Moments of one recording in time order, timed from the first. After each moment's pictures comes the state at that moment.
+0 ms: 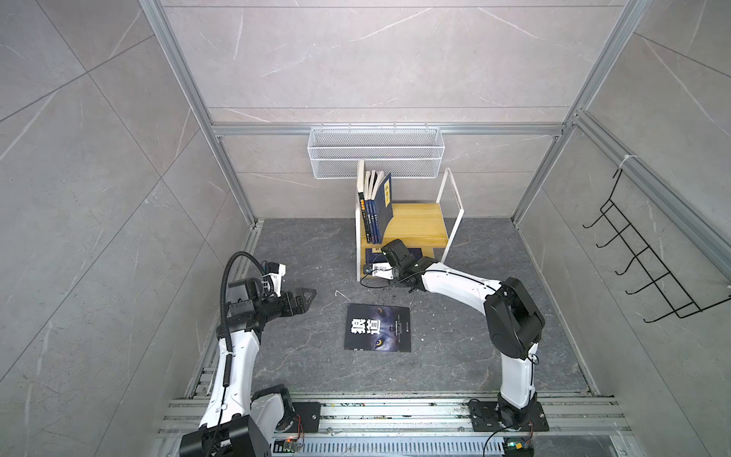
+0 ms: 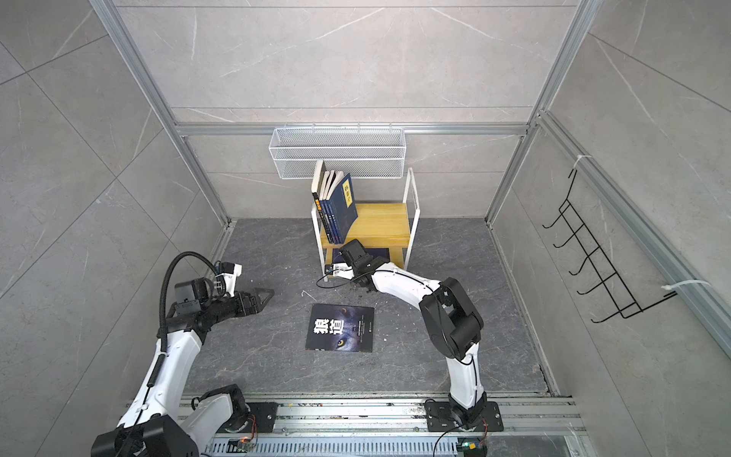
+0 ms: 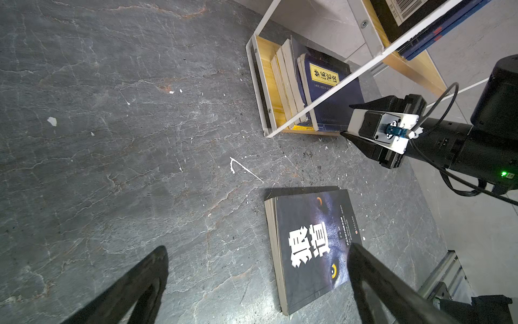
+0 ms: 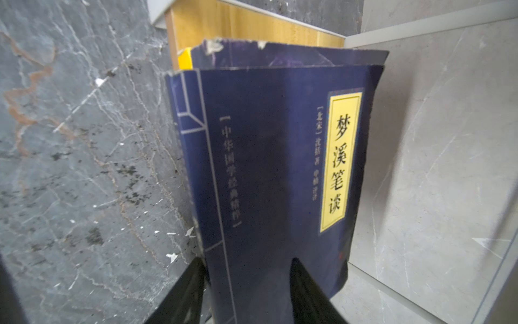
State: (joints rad) left arm 0.24 0.98 0.68 -0.49 0.75 -0.02; right arm 0.70 1.98 1.48 -0.39 0.34 -1.00
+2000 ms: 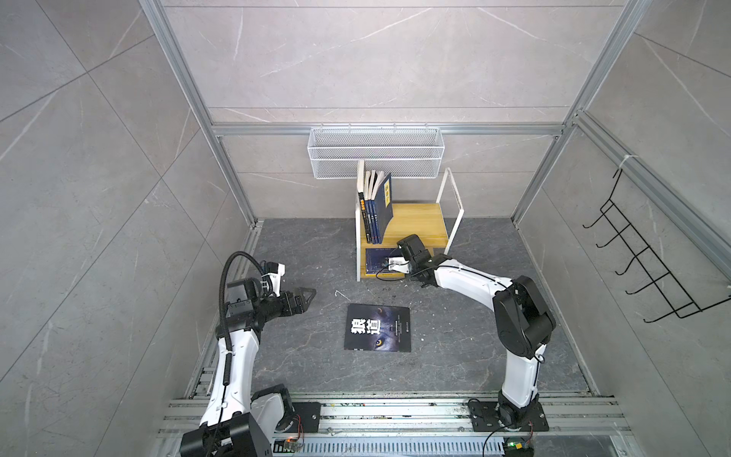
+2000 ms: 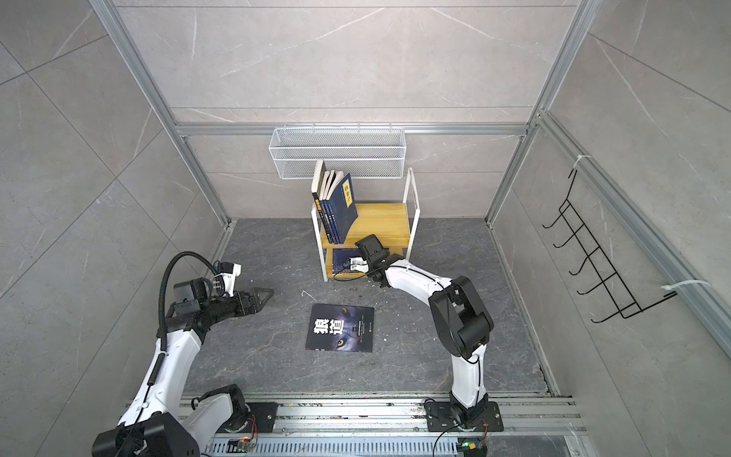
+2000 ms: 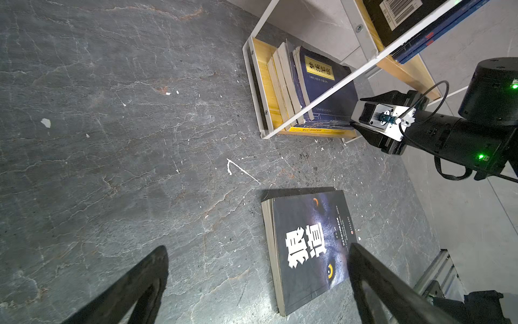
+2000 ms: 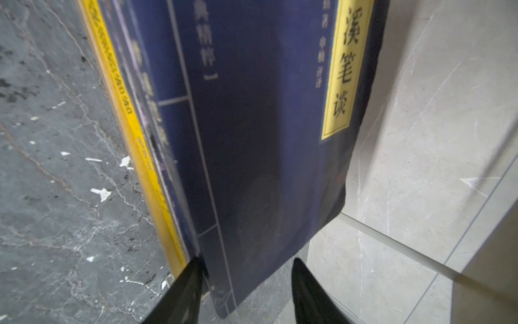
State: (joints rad) left arm 0.26 0.99 0.68 -0.48 0.78 -0.02; right arm 0.59 1.94 1.41 -0.35 0.43 -1.09
